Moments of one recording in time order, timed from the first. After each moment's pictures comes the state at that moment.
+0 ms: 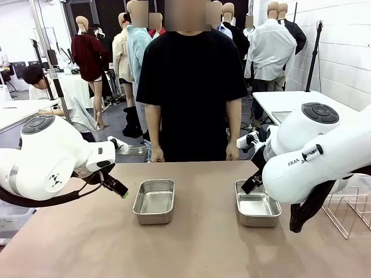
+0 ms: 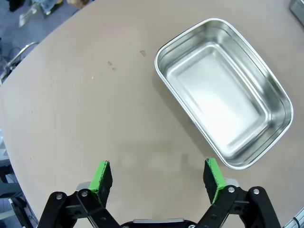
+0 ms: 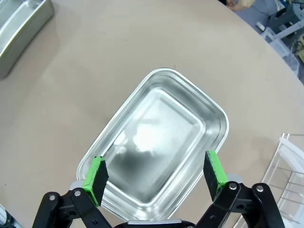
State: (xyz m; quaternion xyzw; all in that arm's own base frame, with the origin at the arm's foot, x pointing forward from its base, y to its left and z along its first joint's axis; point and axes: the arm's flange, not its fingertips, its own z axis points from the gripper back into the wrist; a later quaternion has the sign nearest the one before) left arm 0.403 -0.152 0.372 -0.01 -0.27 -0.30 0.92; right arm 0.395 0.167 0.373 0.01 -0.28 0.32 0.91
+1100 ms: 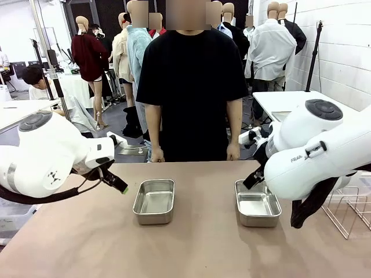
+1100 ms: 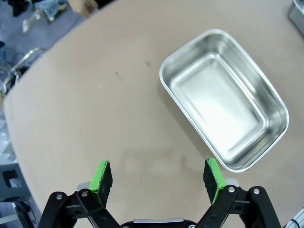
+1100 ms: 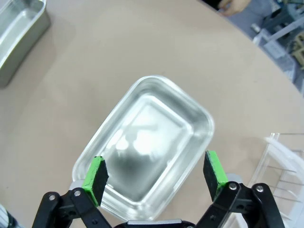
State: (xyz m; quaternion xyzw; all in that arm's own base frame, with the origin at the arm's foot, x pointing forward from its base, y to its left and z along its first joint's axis) left arm 0.403 -0.149 0.398 -0.01 -0.30 -0.29 0.91; right arm 0.399 0.151 0.398 0.01 -0.30 0.30 0.91
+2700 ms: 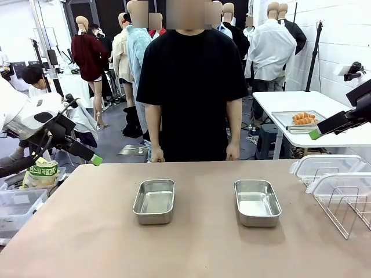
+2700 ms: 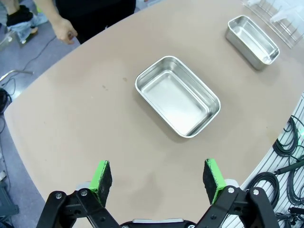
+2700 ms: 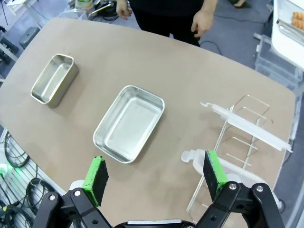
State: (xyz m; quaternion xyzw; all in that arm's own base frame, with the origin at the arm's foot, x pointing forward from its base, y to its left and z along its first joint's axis) left arm 0.354 -0.088 0.508 -0.12 -0.30 -0.33 0.89; right arm 0.335 -0.015 0.541 0.14 -0.36 0.21 0.90
